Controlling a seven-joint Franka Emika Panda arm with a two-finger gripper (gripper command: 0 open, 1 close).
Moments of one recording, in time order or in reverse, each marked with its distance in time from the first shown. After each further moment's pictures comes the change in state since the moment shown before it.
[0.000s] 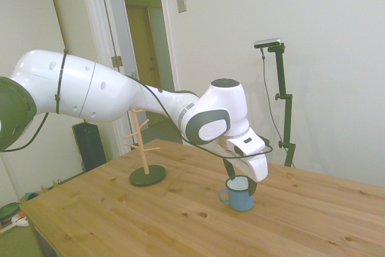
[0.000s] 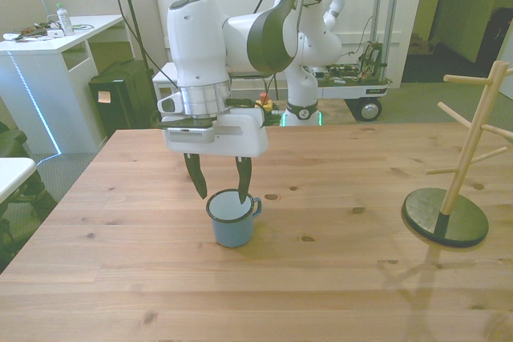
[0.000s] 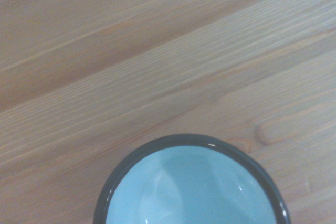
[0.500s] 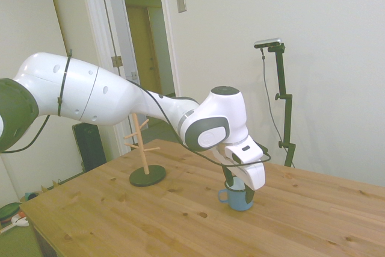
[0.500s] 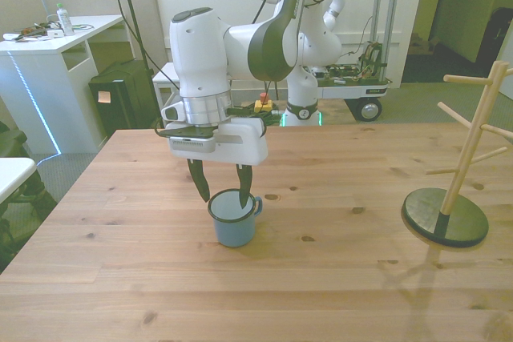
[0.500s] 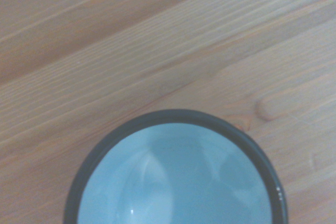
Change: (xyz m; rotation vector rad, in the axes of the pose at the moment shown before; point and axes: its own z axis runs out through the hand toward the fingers) arm 0.002 0.011 0.015 -0.025 -0.007 0.049
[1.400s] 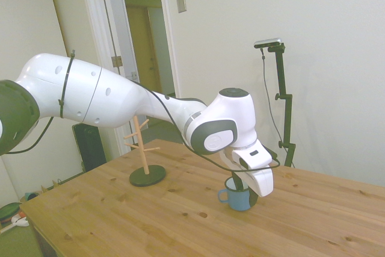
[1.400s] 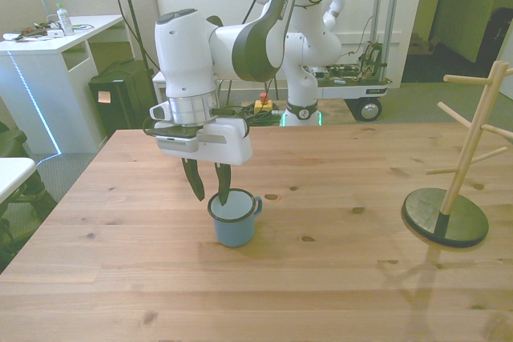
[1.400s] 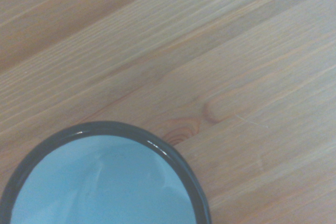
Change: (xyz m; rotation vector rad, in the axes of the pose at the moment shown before) arm 0.020 0.014 -0.003 -0.009 -0.005 0.036
